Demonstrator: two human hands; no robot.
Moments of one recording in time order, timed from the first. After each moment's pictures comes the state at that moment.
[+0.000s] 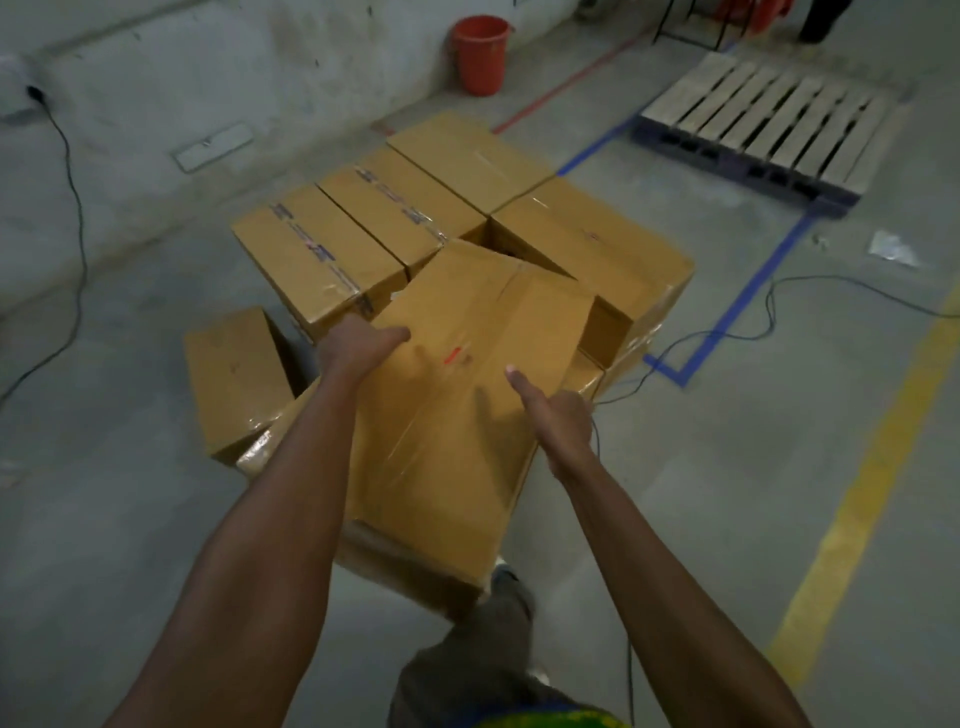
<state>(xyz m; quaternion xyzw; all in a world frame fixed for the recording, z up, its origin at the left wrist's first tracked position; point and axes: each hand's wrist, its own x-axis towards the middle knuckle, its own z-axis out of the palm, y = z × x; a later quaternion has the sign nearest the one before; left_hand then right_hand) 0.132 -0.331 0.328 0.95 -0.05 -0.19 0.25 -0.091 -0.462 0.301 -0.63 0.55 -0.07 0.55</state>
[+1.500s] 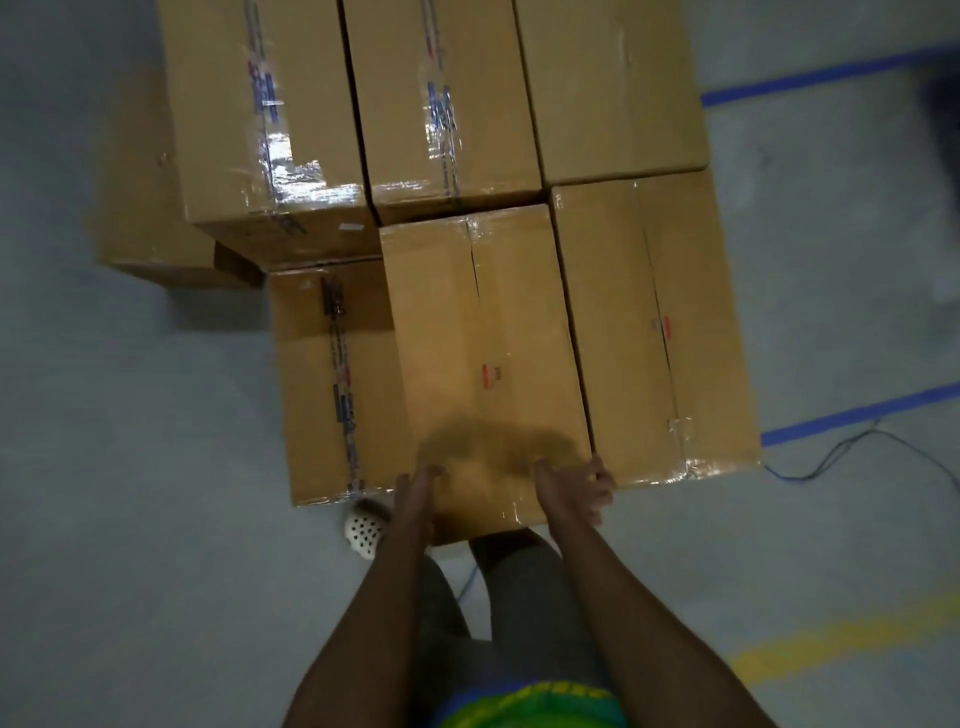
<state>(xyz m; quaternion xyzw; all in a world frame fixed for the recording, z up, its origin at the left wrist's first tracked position) 0.129 -0.684 0.067 0.53 0.54 -0.40 0.52 0.129 -0.869 0.078 -0.70 0.59 0.32 0.24</state>
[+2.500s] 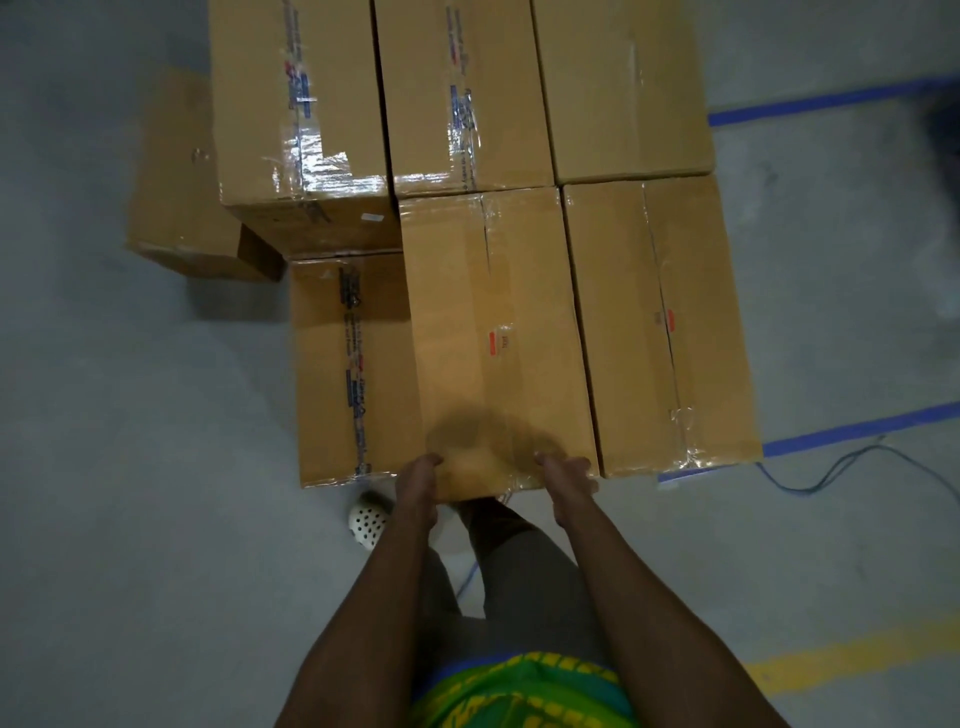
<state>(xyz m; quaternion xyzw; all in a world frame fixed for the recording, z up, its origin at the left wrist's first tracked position) 0.108 -0.681 0.076 0.52 0.58 -0.33 0.54 0.097 -0.876 0.060 -0.62 0.60 0.33 0.38</state>
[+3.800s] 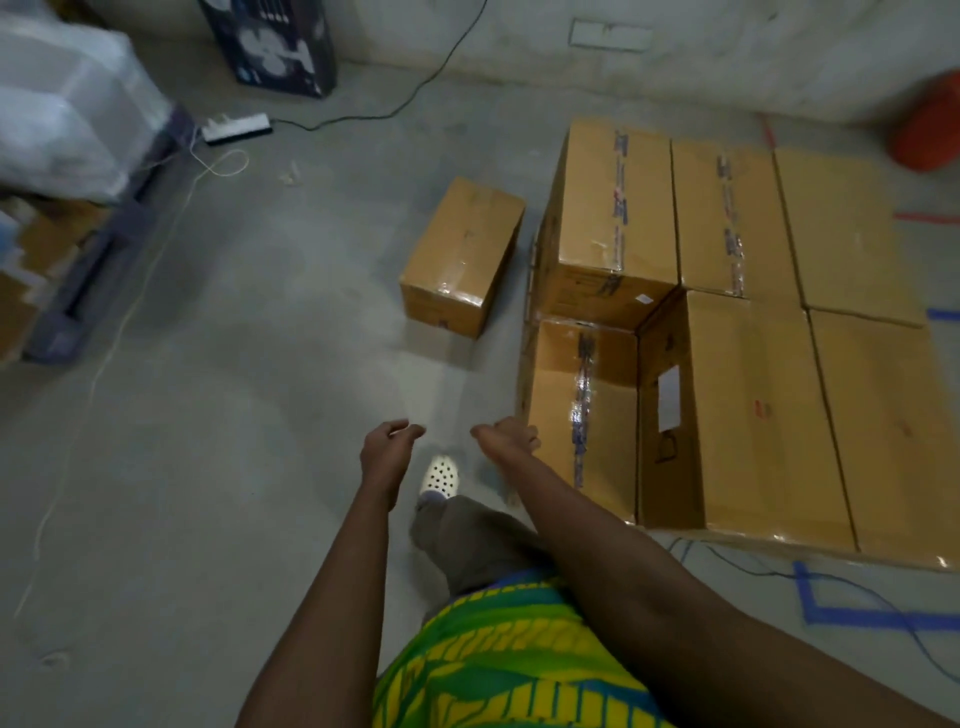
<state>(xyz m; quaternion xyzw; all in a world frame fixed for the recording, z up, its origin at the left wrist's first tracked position) 0.006 -0.126 0.147 0.68 0.44 -0.08 0.58 0.073 -0.282 0.154 -0.85 0.24 0.38 0.28</state>
